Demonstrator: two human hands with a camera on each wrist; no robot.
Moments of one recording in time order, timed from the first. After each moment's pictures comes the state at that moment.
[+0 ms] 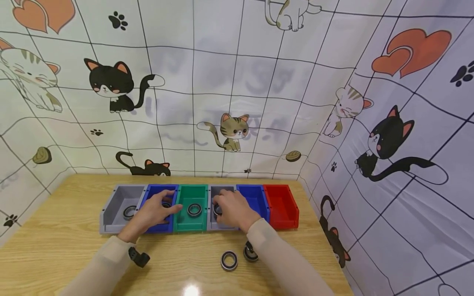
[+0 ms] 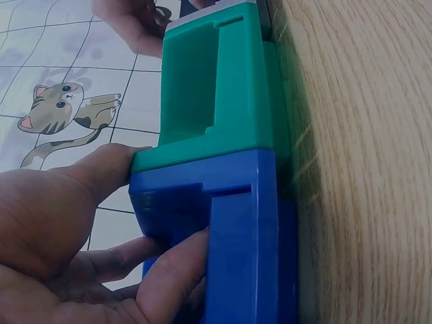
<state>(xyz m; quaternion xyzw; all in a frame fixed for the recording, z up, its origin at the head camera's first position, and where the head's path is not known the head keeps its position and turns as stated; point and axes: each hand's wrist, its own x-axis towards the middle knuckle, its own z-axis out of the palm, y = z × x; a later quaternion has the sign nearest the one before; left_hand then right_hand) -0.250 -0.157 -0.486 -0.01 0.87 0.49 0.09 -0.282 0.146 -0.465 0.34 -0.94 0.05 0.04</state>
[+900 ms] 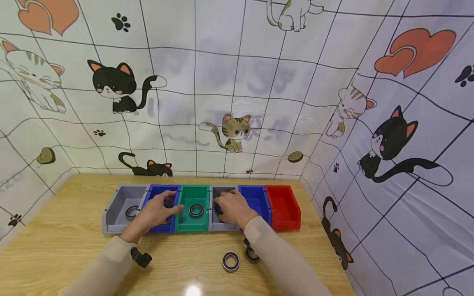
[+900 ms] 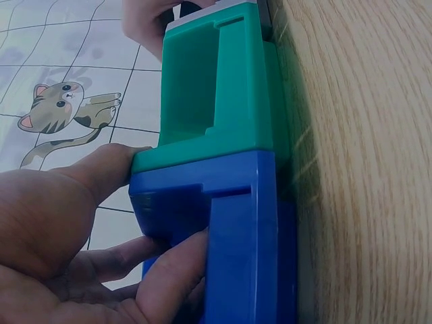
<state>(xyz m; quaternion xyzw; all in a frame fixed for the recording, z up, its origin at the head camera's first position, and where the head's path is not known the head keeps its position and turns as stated) -0.248 -0.156 -0.484 -0.01 0.87 0.49 0.09 -0.303 0.139 -0.483 0.34 -0.94 -0.02 0.02</state>
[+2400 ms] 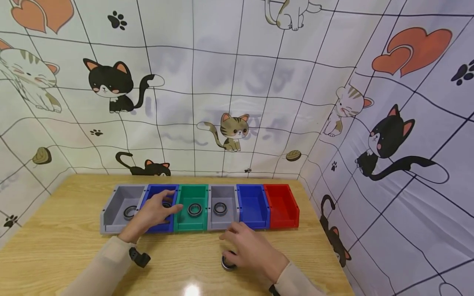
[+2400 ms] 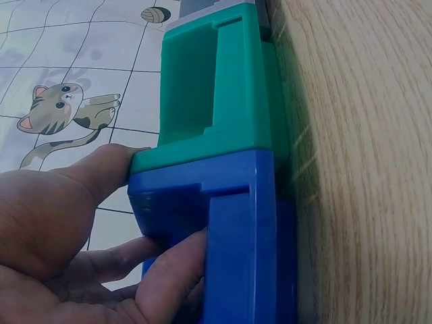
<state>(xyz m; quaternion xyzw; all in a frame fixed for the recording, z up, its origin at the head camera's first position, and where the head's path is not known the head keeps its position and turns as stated) -0.249 -0.155 -0.483 -0.01 0.87 0.48 0.09 -0.185 0.202 -0.481 0.38 -0.92 0.13 0.00</state>
